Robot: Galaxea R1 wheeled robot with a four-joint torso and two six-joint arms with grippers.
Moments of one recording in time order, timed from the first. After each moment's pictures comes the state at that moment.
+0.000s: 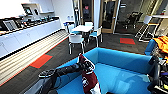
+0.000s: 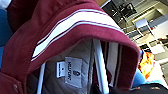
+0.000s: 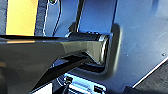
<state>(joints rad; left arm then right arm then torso) 0.32 3.03 -2.31 0.46 0.19 -1.21 -1.55 2.98 -2.55 -0.16 0.11 0.15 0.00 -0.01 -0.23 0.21</state>
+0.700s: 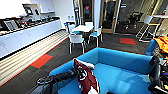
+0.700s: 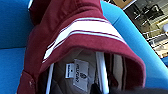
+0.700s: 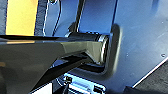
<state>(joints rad) 0.41 3.00 -2.44 0.49 0.19 -1.20 -1.55 2.98 -2.55 -0.16 0.11 0.15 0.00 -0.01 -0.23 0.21</state>
